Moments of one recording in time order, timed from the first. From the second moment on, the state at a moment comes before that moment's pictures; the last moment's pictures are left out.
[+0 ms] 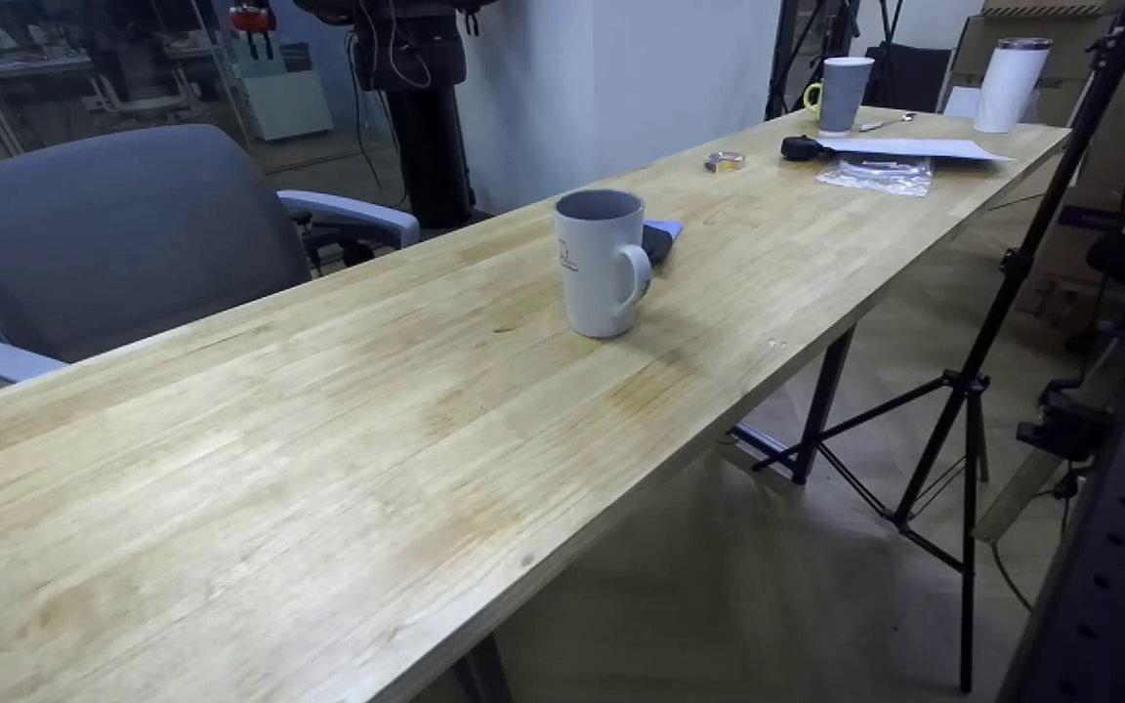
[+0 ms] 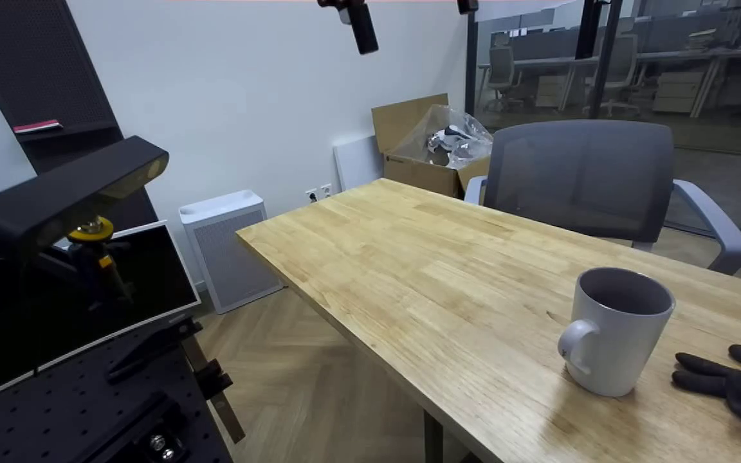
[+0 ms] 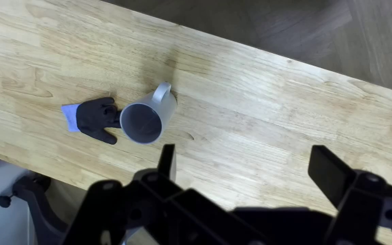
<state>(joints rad) 0.03 -0.53 0.15 -2.59 -0.15 2.17 -0.01</state>
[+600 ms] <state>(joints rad) 0.07 -0.52 -0.03 -2.59 0.01 2.18 -0.24</state>
